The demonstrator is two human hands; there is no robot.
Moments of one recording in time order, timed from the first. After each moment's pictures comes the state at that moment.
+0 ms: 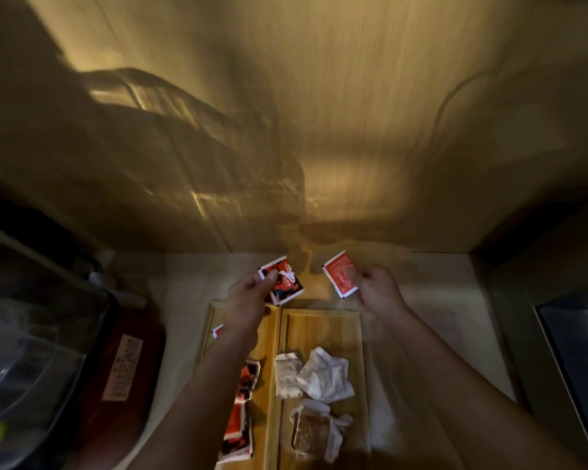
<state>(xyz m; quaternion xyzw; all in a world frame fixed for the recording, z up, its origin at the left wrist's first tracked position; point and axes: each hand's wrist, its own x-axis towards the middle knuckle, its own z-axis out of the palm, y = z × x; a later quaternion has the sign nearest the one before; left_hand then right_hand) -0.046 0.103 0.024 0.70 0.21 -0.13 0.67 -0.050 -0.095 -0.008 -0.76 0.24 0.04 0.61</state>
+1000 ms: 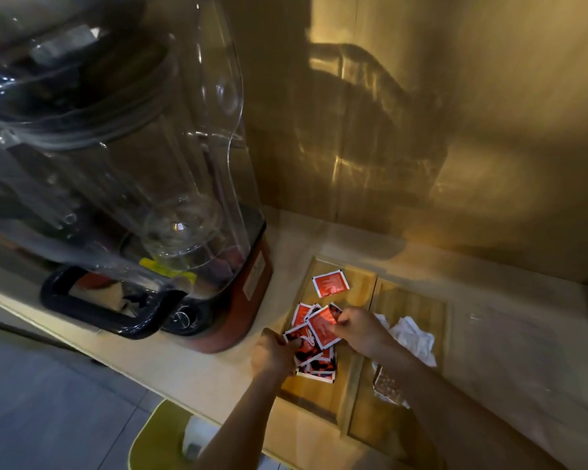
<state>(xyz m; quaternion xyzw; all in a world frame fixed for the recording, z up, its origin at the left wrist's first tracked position) -0.204 0.226 -0.016 0.79 0.38 -0.15 0.45 -0.142 0.071 -0.024 -0.88 -0.03 0.26 0.39</state>
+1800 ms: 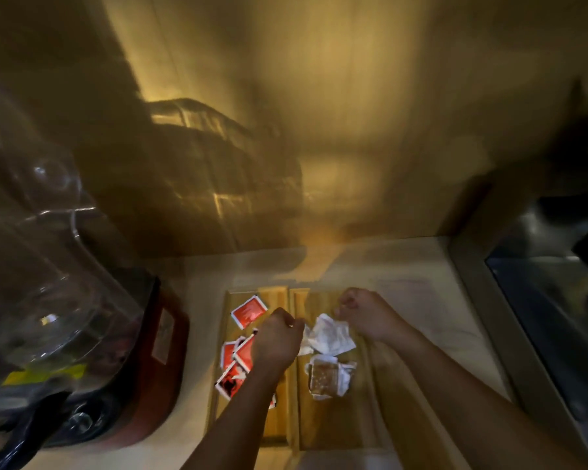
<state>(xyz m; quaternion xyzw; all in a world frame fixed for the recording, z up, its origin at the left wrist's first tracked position) -0.153 0.120 0.023 0.91 0.07 -0.16 0.37 -0.161 -0.052 0.034 -0.89 0.14 0.15 0.42</state>
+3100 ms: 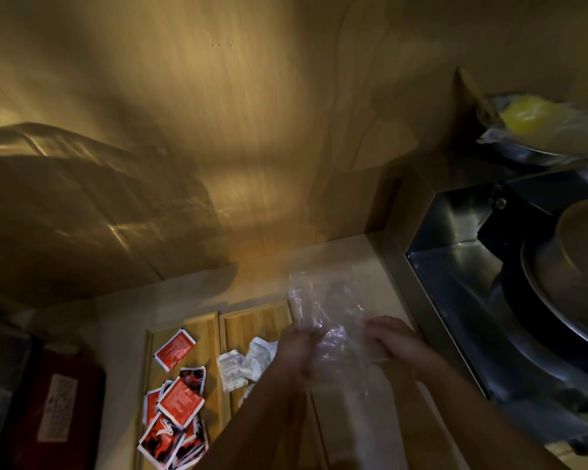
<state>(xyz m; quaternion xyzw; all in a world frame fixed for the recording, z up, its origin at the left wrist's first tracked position) -0.164 -0.019 0.007 0.63 0.16 -0.40 0.65 -0.234 -0.183 0.002 -0.68 0.34 0.09 0.65</state>
